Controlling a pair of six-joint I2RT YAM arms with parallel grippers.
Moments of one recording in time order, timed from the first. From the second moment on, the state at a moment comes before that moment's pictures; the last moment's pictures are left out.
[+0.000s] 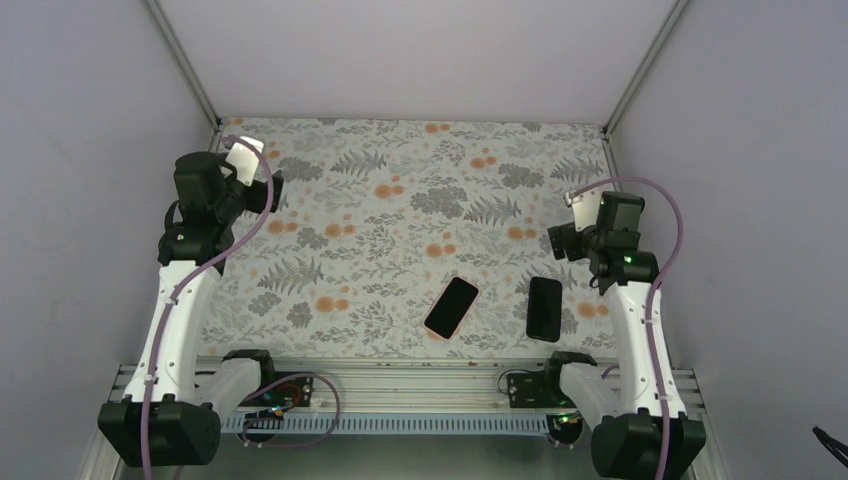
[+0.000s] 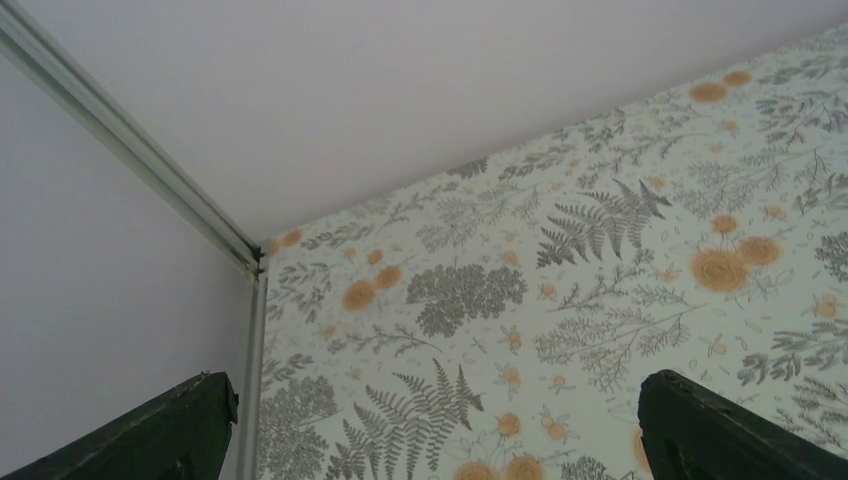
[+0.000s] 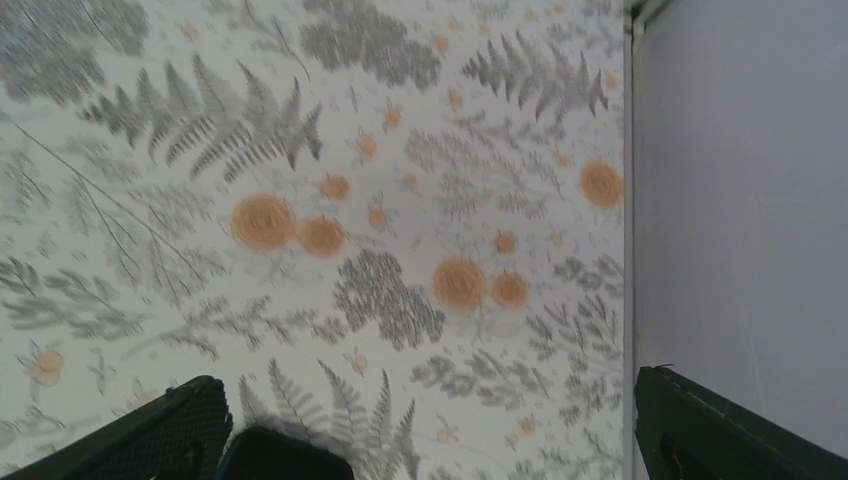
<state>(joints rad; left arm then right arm) 0.03 0.99 1.03 -0.42 0.08 0.33 -0.09 0.92 0.90 -0.70 0.02 -0.39</state>
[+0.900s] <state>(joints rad) 0.04 1.02 0.96 -0.48 0.21 0.44 -0.12 1.20 0.60 -0.94 0.15 -0.65</state>
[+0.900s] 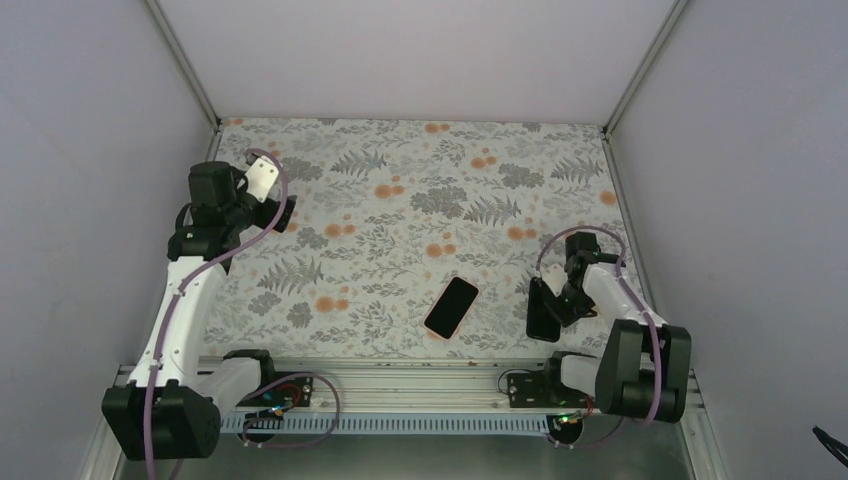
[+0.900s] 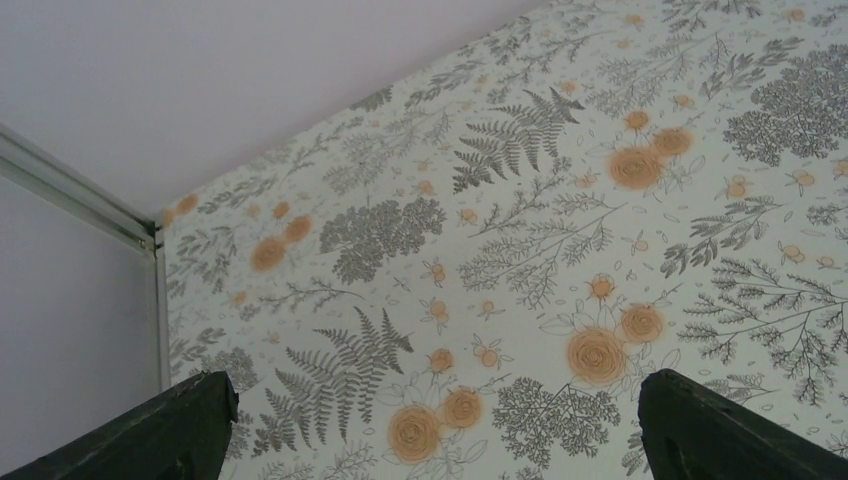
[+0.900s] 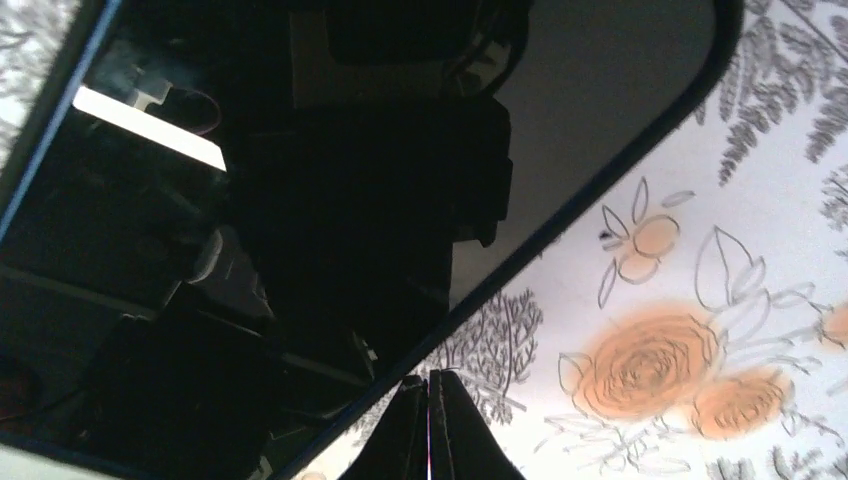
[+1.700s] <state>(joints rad) 0.04 1.04 0.92 -0.49 0.21 0.46 -0.10 1.60 0.85 -0.91 -0.12 -0.71</state>
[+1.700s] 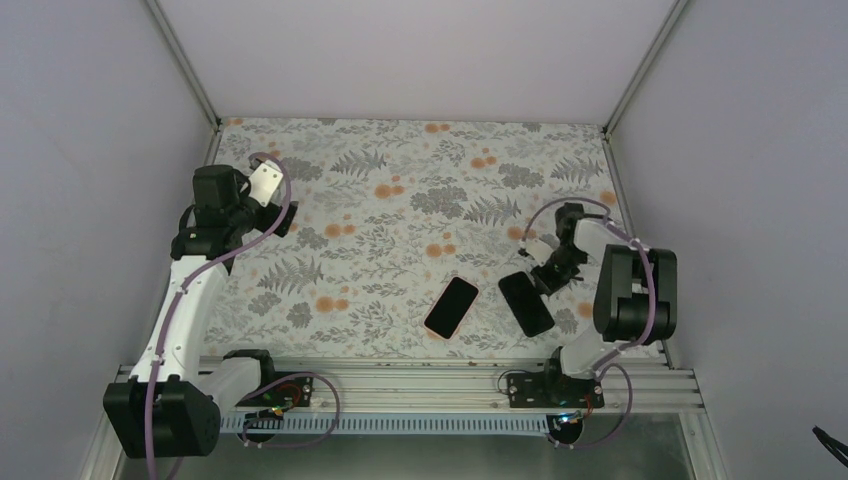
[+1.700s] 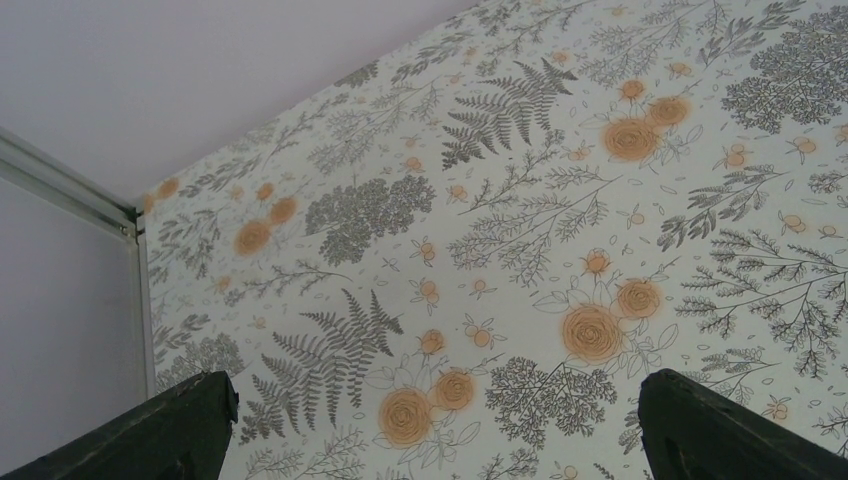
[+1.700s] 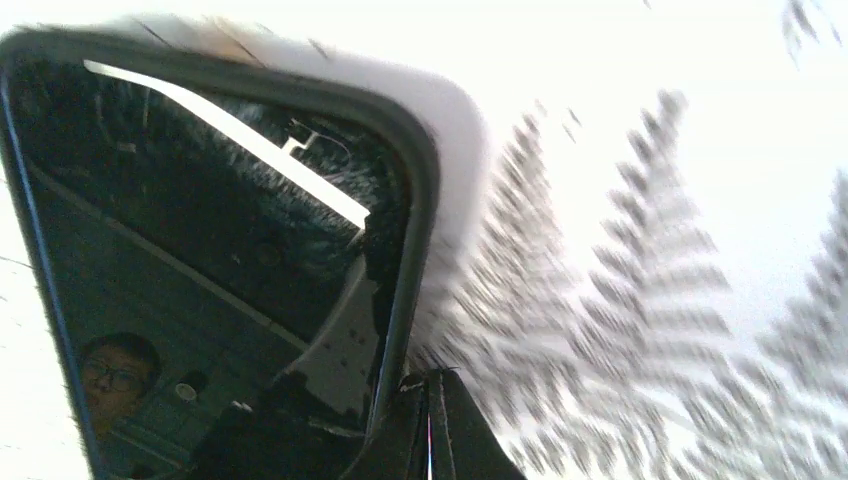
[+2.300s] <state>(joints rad) 0.04 0.97 0.91 -0.49 0.17 0.46 0.15 1.70 1.13 -0.91 -0.21 -0.64</state>
